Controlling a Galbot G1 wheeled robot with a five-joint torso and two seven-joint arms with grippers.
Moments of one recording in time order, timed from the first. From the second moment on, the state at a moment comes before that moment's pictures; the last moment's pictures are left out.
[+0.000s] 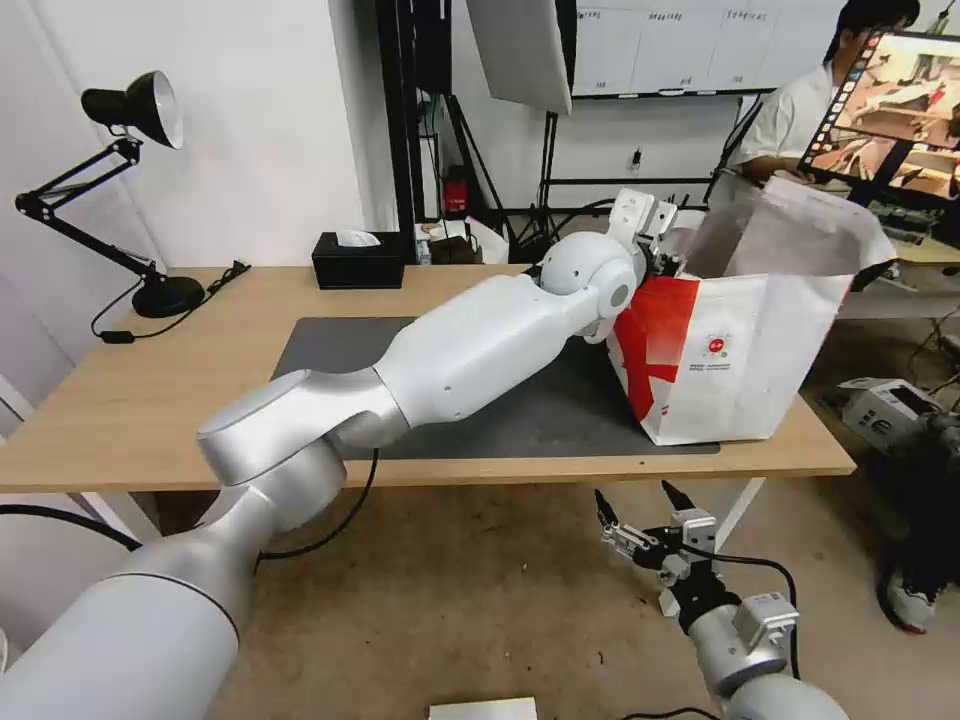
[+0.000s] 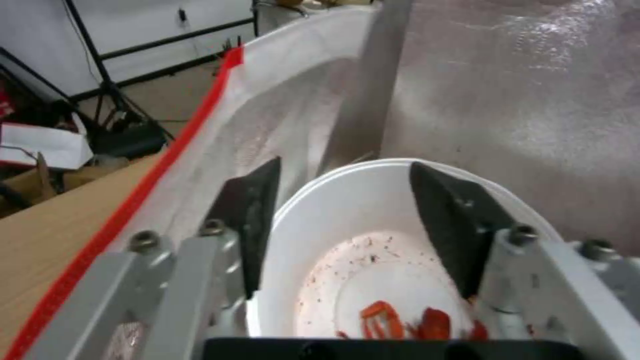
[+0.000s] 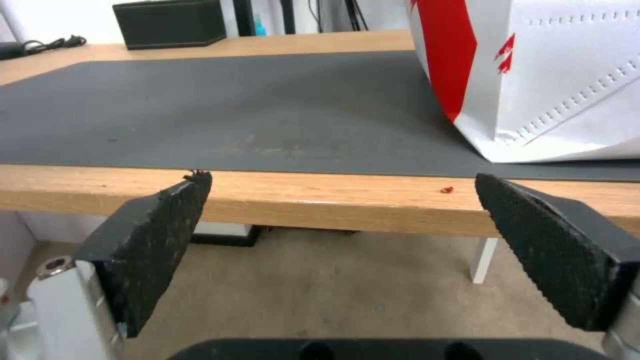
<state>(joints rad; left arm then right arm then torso) -0.17 -1.59 0.62 -1.11 -1.14 0.49 -0.33 -1.66 0.93 0.33 2.19 0.49 0.03 0.30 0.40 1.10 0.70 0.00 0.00</state>
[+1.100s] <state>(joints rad) 0.47 -0.83 0.19 -1.90 -0.75 0.10 -0.45 -1.66 0.93 0.33 2.19 0.49 0.03 0.30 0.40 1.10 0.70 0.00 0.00</state>
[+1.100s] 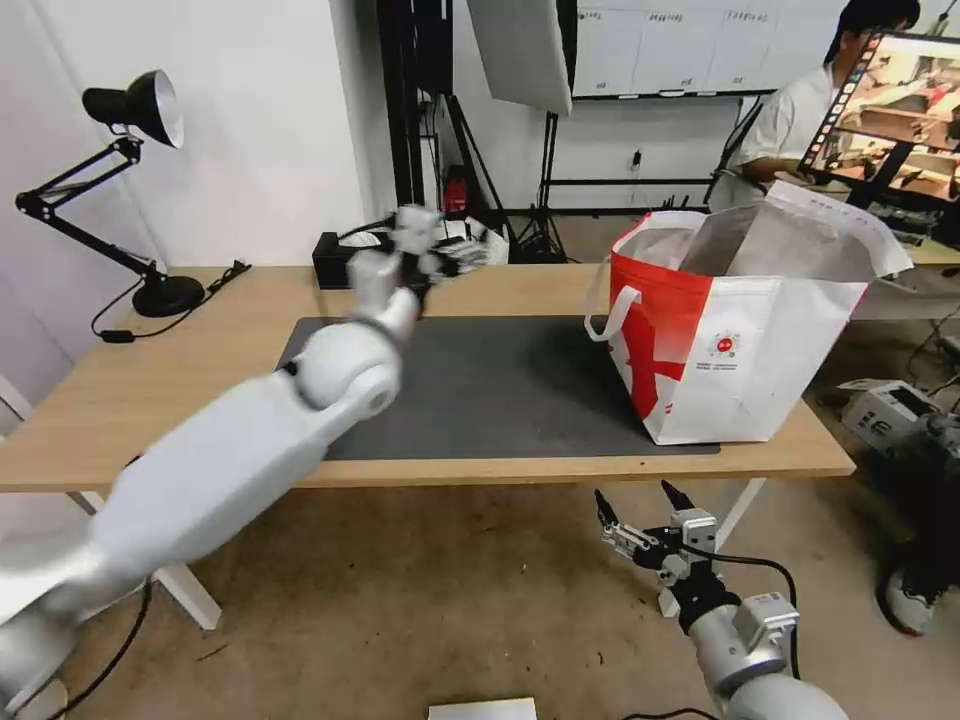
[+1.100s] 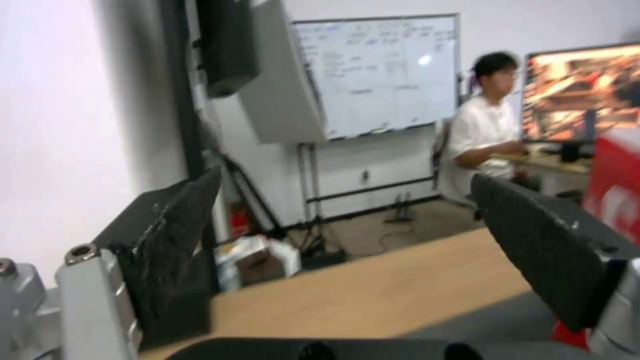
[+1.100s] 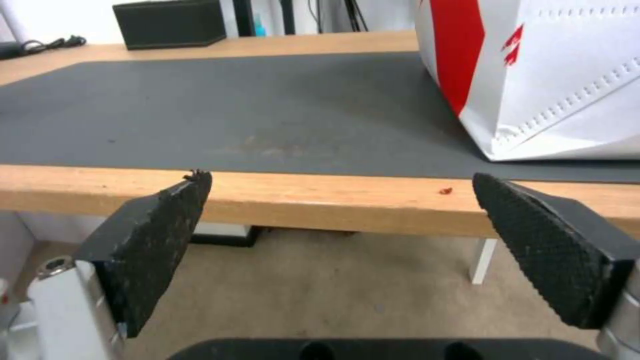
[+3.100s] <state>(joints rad) 1.71 -1.13 -0.44 -2.16 -0.23 -0.05 -0.33 -1.66 0.93 0.33 2.19 0.49 0.03 0.30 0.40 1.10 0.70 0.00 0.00</state>
